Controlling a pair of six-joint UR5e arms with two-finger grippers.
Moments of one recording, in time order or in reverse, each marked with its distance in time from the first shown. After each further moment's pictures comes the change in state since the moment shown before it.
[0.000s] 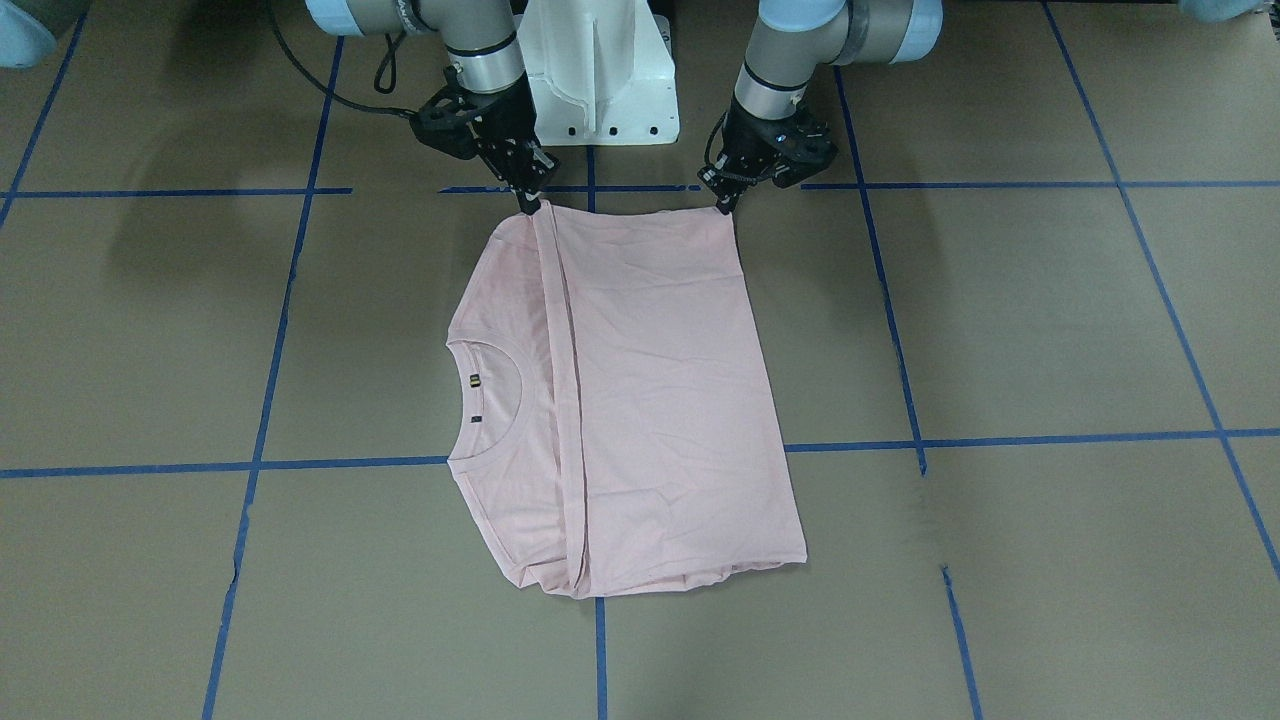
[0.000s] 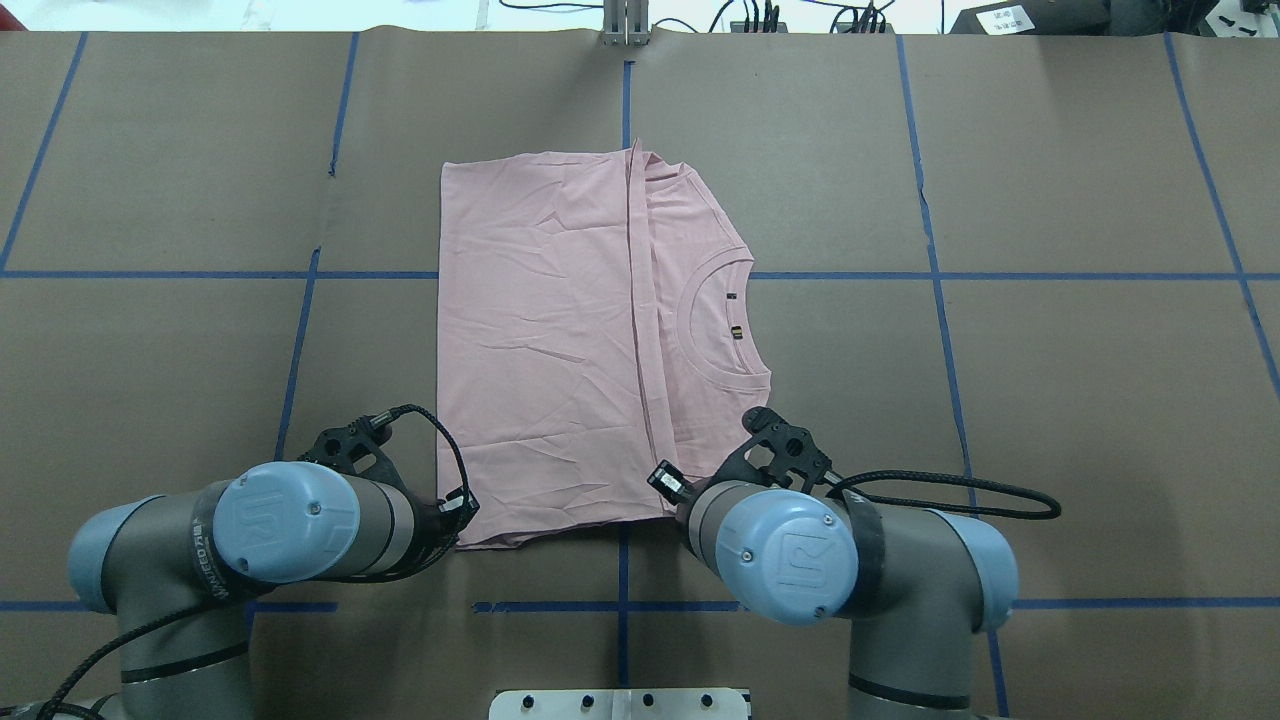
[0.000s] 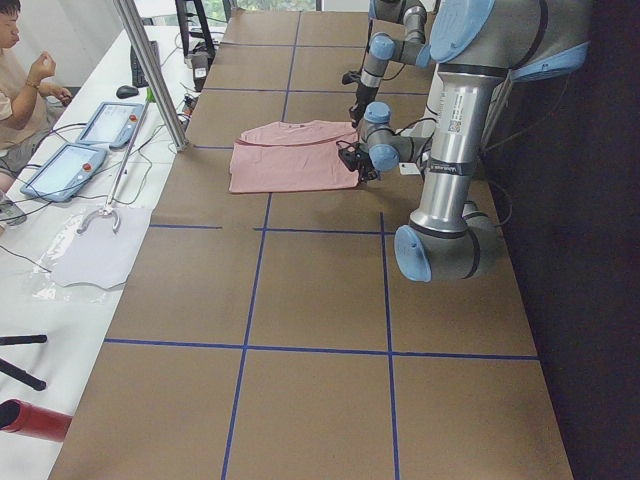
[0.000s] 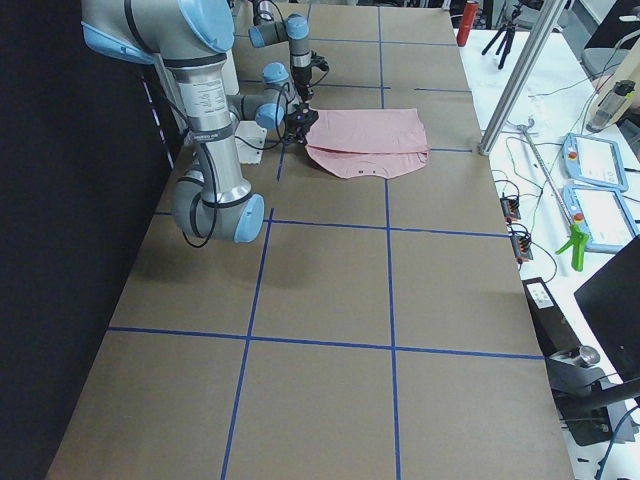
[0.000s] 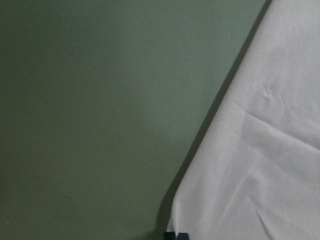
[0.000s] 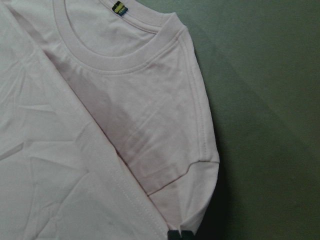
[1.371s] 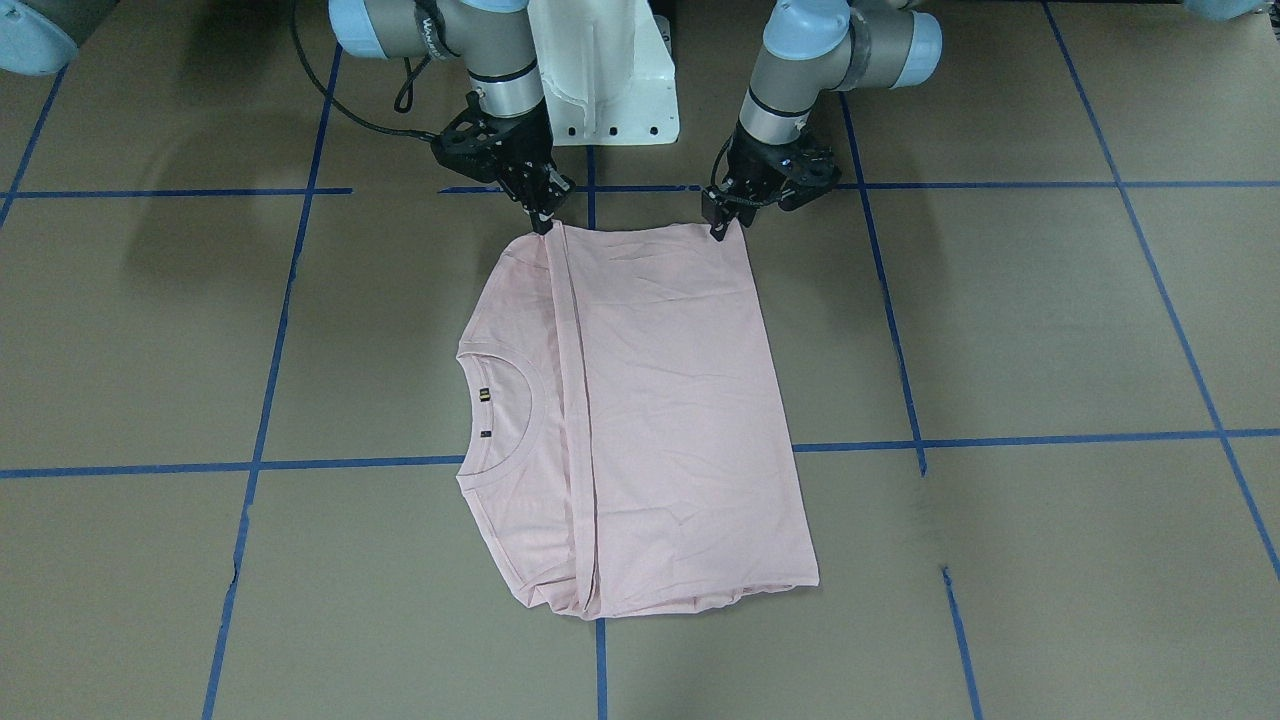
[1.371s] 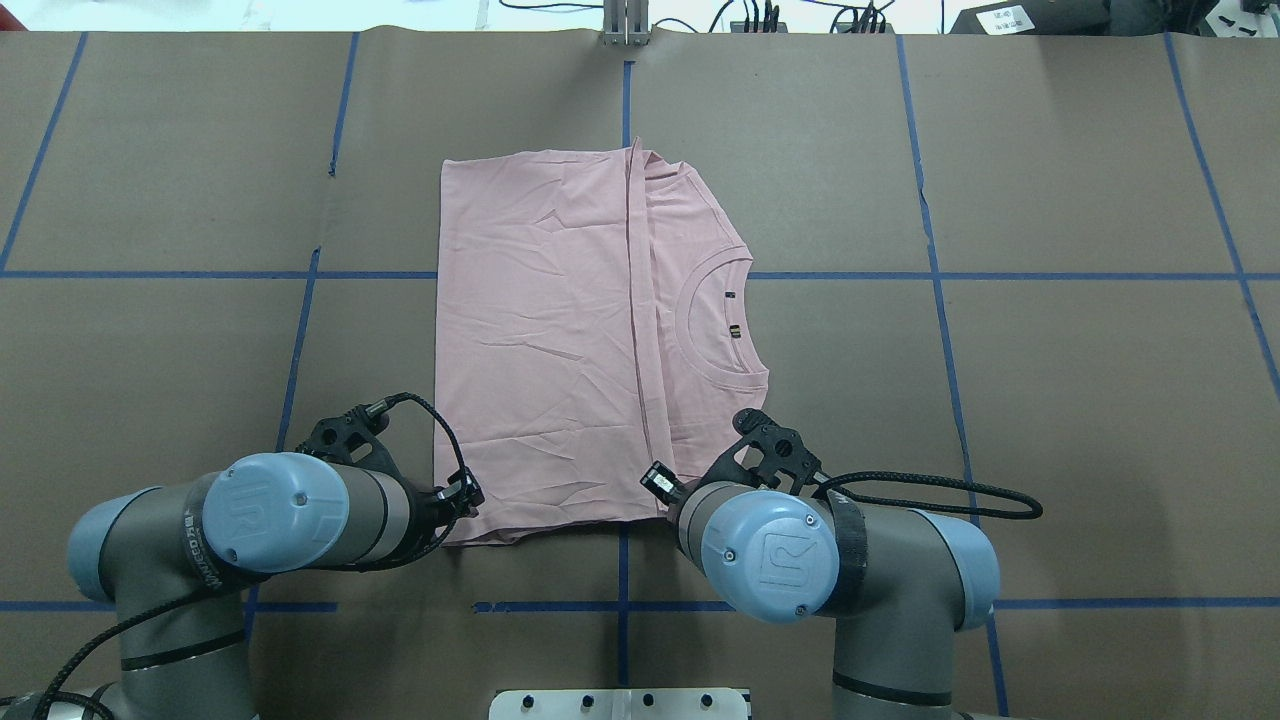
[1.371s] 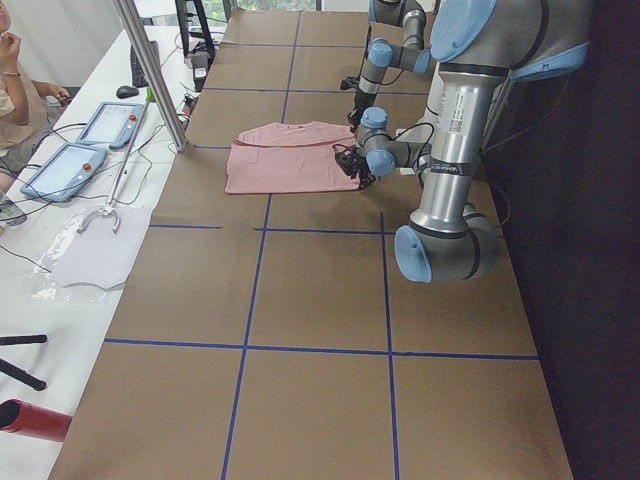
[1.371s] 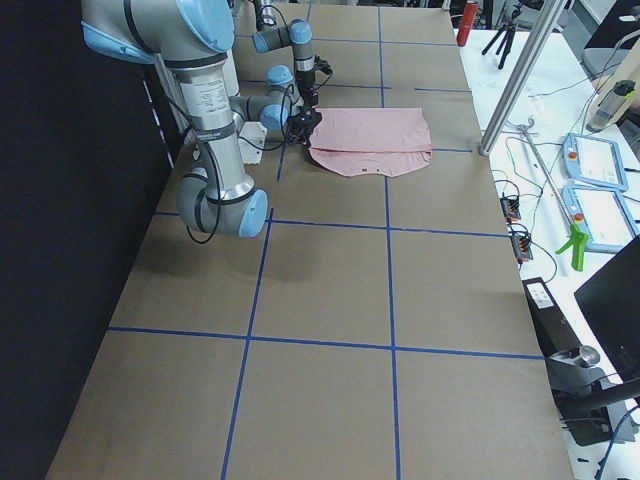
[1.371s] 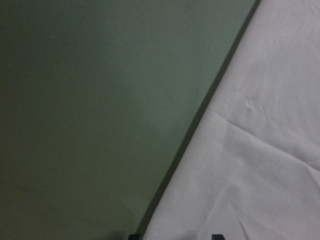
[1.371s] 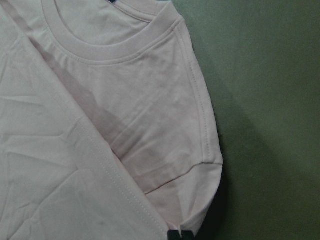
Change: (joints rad) left arm -0.012 0.003 0.142 -0.116 0.026 -0.004; right arm 0.031 0.072 -0.160 0.057 0.000 -0.056
